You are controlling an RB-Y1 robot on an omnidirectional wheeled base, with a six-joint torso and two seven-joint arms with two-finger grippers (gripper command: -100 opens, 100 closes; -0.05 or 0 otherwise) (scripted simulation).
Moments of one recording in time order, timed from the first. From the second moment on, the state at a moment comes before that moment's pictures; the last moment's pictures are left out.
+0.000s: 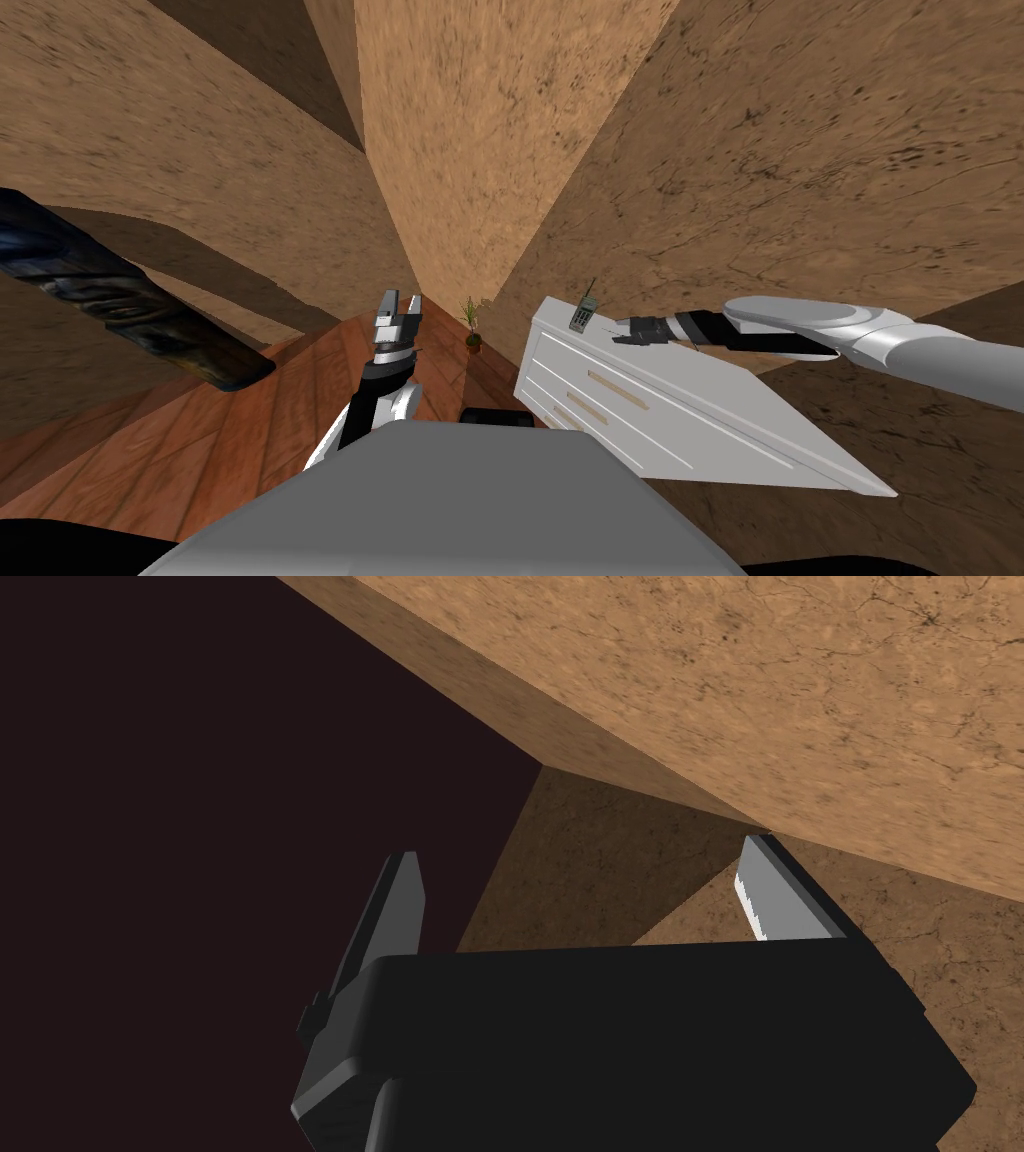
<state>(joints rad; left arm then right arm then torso) 0.49 0.00 0.04 -2.23 0.00 -0.64 -0.07 0.46 -1.96 -0.04 -1.44 0.40 -0.92 -0.04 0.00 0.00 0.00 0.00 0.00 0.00</state>
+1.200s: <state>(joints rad) 0.49 0.00 0.04 -2.23 0.00 -0.64 -0.07 0.48 -2.05 0.03 -1.40 0.42 -0.94 -0.04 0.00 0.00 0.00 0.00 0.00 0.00</state>
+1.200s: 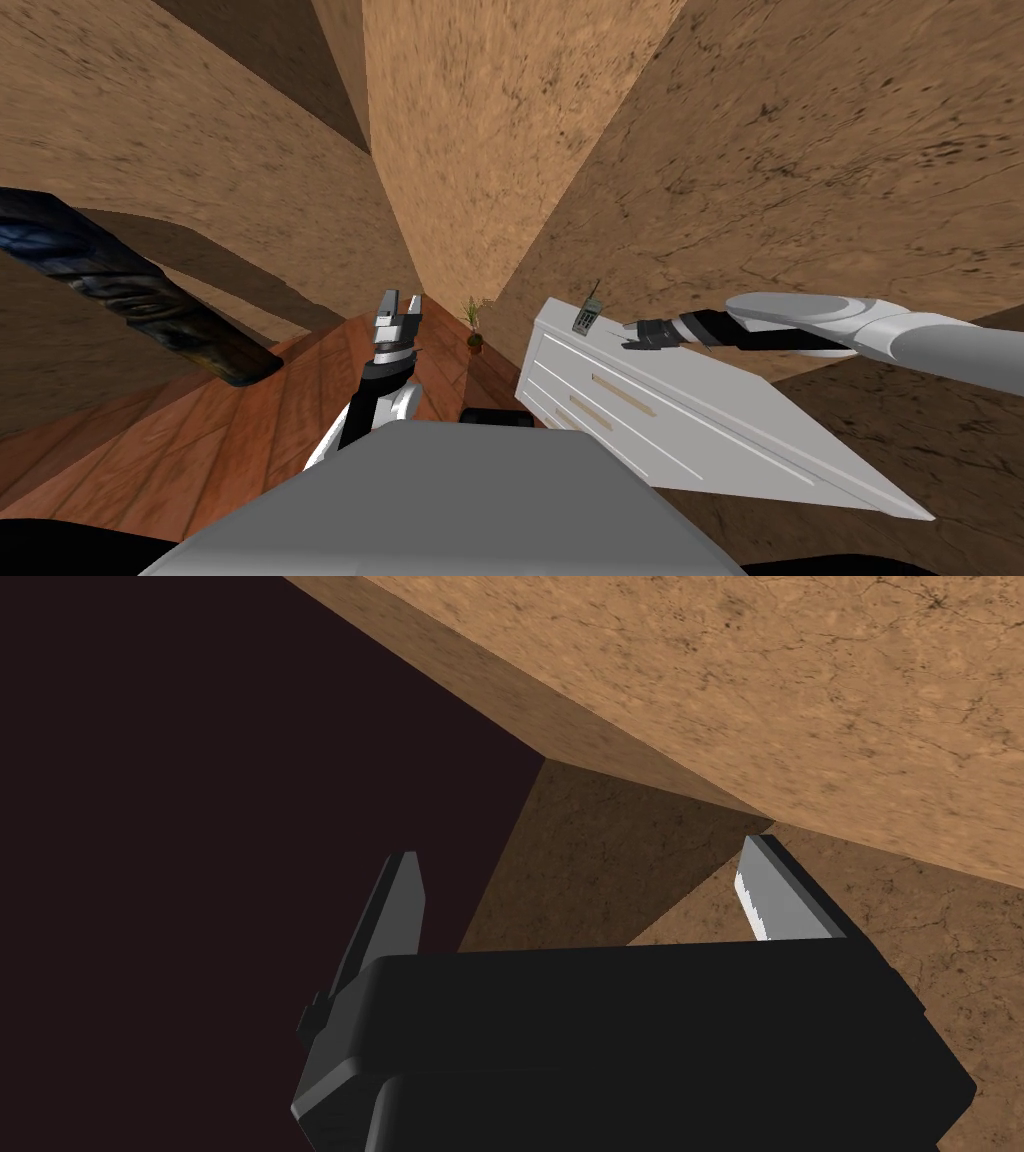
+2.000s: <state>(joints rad) 0.49 0.00 0.04 -2.23 0.00 -0.64 -0.07 0.63 -2.24 0.04 -1.29 0.47 -1.00 -0.03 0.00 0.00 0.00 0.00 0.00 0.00</state>
